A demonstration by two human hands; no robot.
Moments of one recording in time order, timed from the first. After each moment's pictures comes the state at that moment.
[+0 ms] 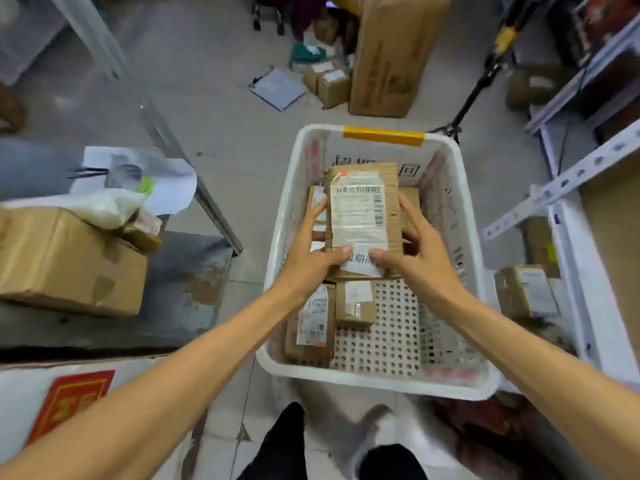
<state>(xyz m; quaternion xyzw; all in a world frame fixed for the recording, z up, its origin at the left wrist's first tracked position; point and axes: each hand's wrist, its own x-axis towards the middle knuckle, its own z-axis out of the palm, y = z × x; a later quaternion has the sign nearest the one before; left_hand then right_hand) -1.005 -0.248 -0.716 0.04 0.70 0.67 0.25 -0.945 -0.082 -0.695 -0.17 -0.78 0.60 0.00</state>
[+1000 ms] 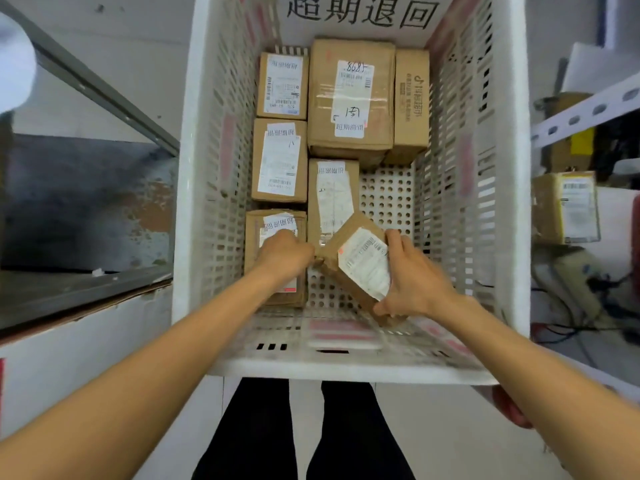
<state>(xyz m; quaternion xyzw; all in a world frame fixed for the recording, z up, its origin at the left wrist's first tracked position) -1.000 -0.205 -0.911 -0.07 0.81 0.32 0.49 -0.894 -0.019 -0.901 -0.13 -0.90 0.19 -0.37</state>
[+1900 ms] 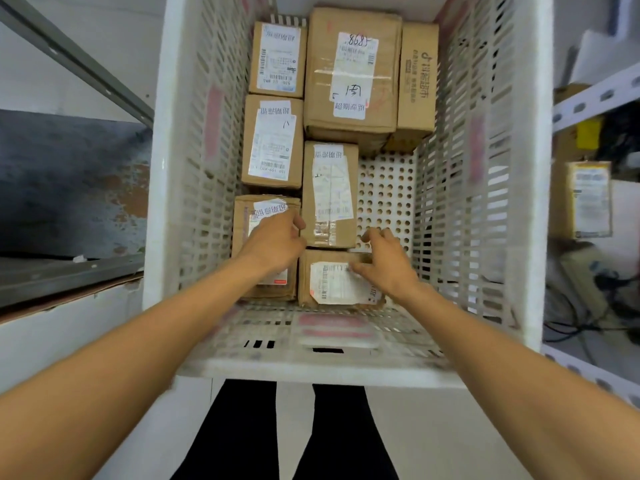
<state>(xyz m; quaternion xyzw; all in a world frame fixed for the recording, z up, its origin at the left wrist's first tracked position) -0.999 -0.212 -0.946 0.09 0.85 0.26 0.44 -0.896 -0.034 -0.981 -0.22 -0.88 0.28 -0.33</state>
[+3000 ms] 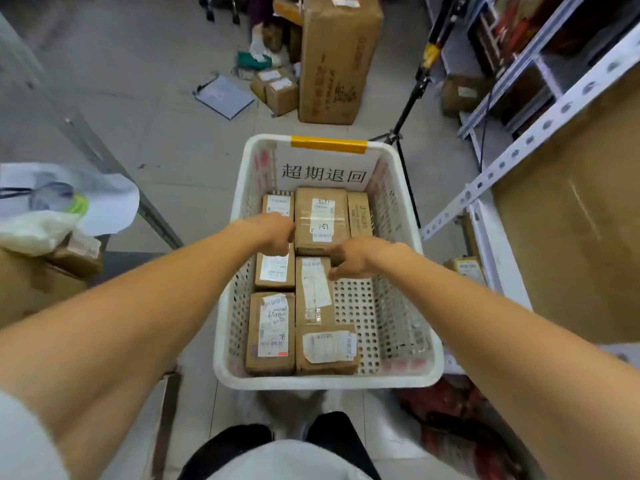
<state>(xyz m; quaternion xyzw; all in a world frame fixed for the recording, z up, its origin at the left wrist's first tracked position) -1.088 -0.204 -0.719 0.36 0.87 -0.02 0.34 -0.994 -0.053 -0.715 -0.06 -0.91 0.06 -0.41</state>
